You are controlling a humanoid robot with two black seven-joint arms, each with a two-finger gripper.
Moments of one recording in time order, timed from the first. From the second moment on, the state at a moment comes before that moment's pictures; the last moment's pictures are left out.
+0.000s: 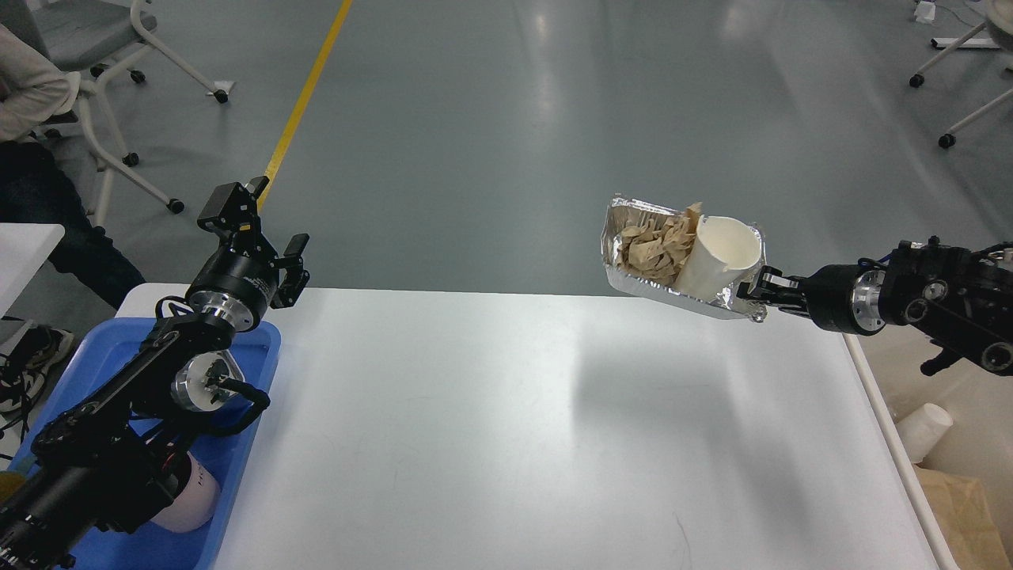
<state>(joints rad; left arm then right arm) -0.51 0.26 -0.98 -1.03 0.38 0.04 -0.22 1.00 -0.63 0.06 0.84 -0.87 0.39 0.22</state>
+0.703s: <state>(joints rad) -0.38 0.10 -1.26 -0.80 0.18 -0.17 -0.22 0.71 -1.04 0.06 0.81 -0.37 0.33 0.23</state>
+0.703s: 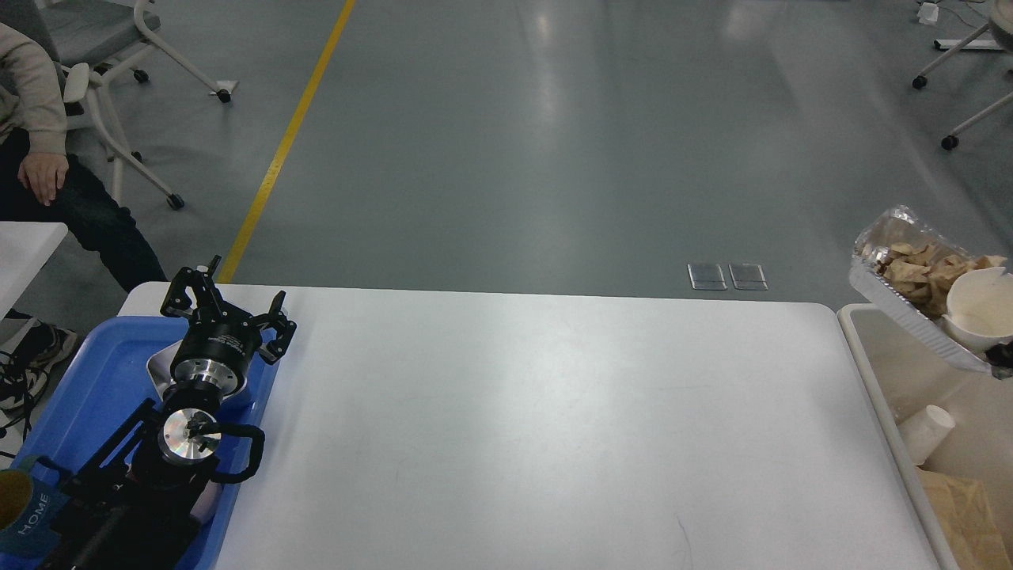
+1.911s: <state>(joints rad) -0.52 0.11 -1.18 -0.77 0.18 -0.25 -0.20 0.67 -0.57 0.08 0.27 -0.26 0.03 0.22</state>
